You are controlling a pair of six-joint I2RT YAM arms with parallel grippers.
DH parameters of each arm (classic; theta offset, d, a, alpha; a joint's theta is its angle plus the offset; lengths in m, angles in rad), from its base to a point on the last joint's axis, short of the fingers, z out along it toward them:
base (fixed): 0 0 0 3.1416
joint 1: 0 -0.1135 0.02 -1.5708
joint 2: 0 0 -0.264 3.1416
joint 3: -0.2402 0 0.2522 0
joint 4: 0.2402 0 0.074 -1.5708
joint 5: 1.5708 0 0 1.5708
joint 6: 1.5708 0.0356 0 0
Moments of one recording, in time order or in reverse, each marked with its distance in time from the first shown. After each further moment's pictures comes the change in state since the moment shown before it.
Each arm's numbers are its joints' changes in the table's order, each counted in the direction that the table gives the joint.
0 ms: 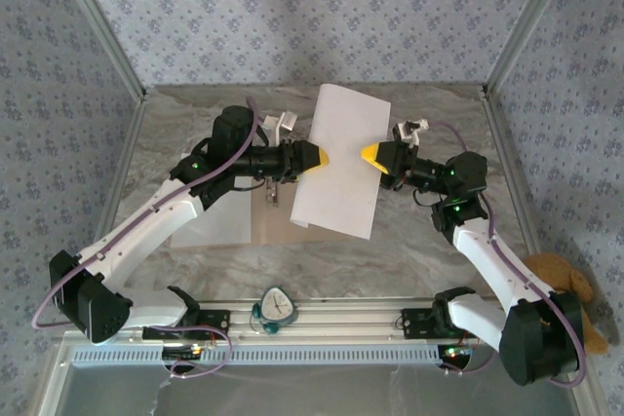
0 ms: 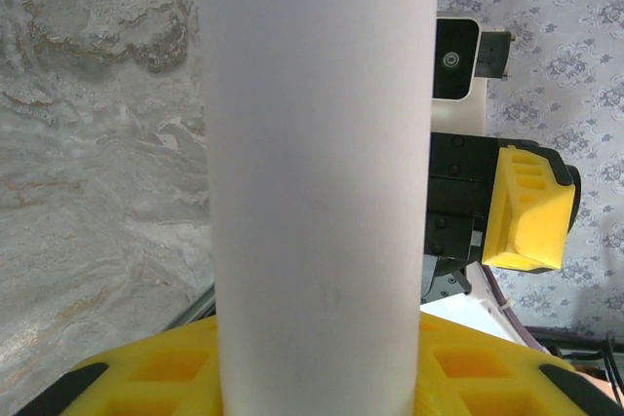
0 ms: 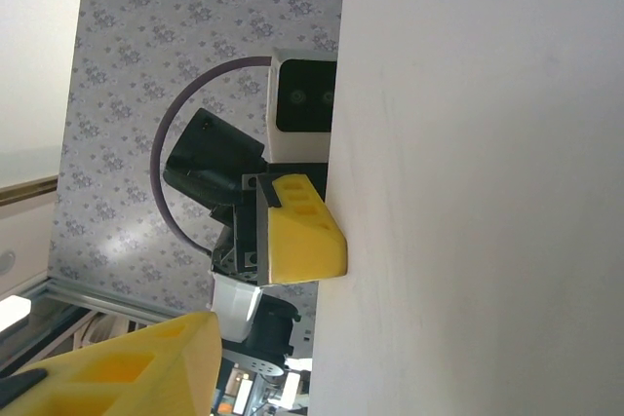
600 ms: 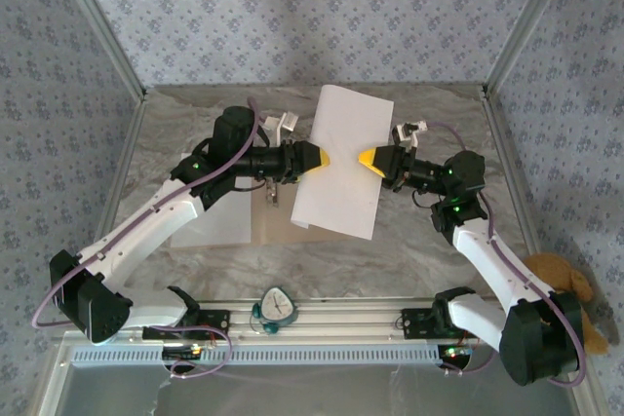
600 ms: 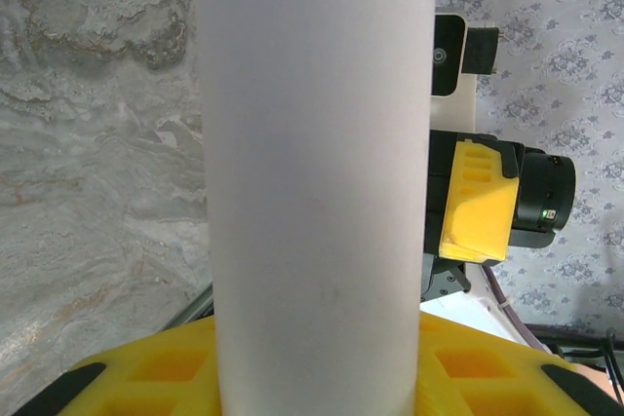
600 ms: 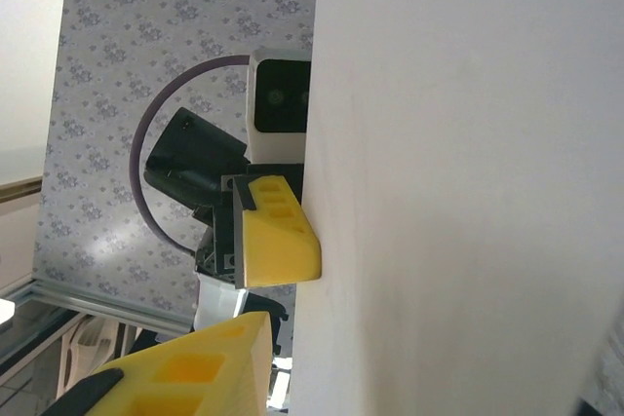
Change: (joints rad) left arm 0.006 0.000 0.000 0.001 0.000 0.001; right arm -0.002 0.000 0.005 0.049 -0.001 -0.051
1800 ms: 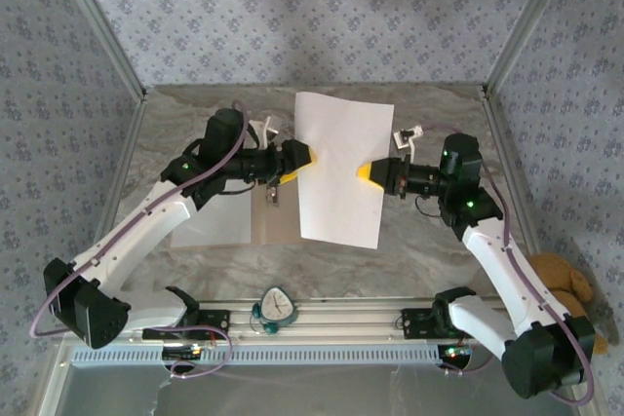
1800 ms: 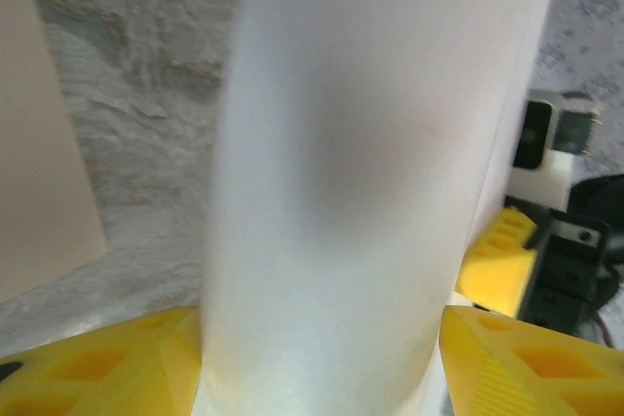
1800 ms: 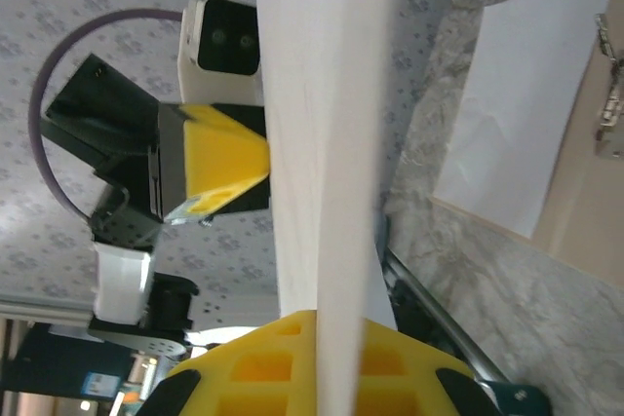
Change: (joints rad) left arm -0.067 0.037 0.021 0.166 -0.119 0.062; right arm -0.002 0.066 -0.187 0.803 -0.010 -0.557
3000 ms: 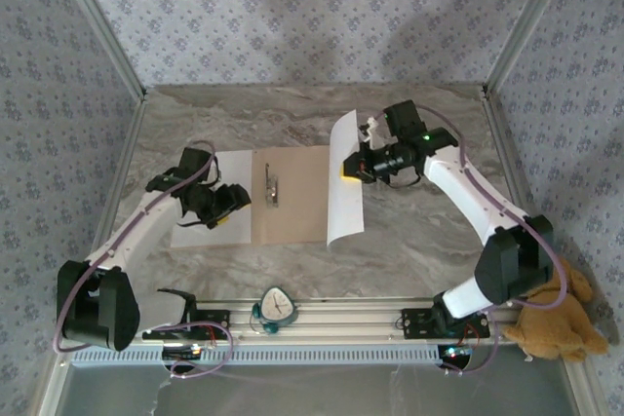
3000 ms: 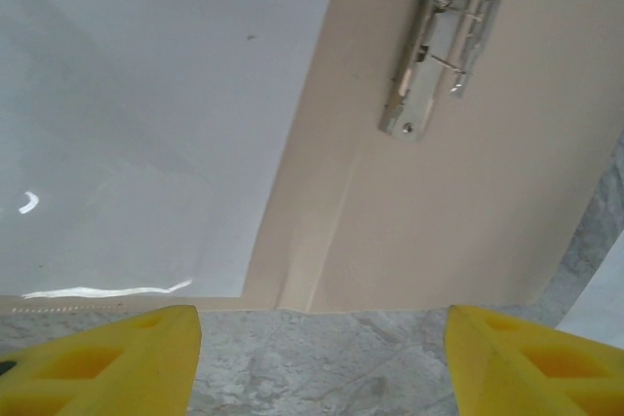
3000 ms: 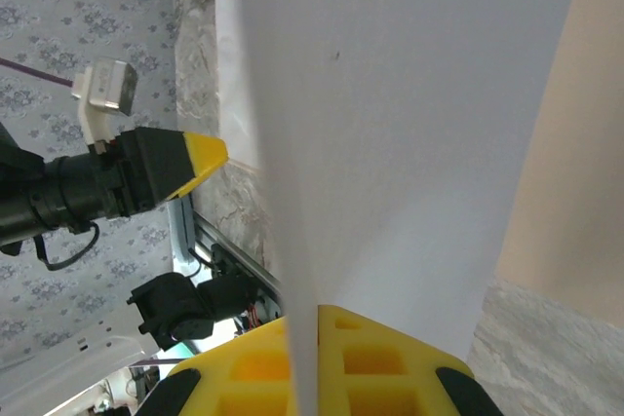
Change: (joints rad) left arm -0.367 0.019 0.352 0.317 -0.266 0.264; right arm -0.156 -0.528 -0.492 0.703 0.347 -0.463
